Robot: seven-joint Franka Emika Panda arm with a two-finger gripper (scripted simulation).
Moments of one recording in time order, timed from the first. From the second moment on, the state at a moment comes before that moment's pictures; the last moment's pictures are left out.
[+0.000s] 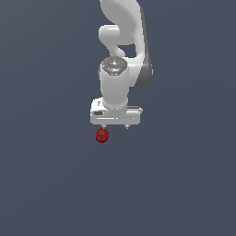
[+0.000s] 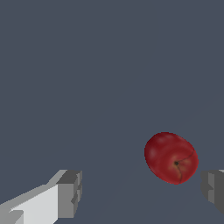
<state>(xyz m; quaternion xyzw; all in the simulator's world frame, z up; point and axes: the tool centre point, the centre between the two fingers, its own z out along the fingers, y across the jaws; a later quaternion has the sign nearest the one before) -0.001 -0.011 0.162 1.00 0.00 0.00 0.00</state>
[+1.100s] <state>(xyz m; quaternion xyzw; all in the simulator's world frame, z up) -0.001 -0.015 0.164 1.00 -0.03 0.01 0.00</state>
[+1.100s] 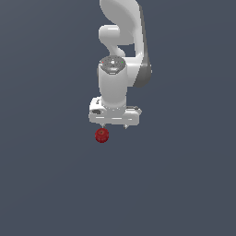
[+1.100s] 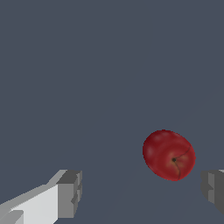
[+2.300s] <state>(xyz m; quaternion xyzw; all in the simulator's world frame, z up) -0.027 -0.086 0.096 0.97 -0.25 0.00 0.00</state>
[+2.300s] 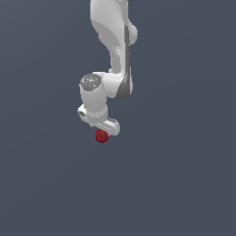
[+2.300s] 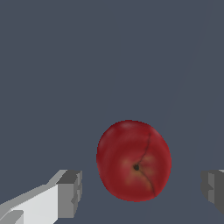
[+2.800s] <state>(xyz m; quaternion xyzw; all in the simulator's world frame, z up) -0.028 -0.087 0.059 0.97 -0.25 0.00 0.00</state>
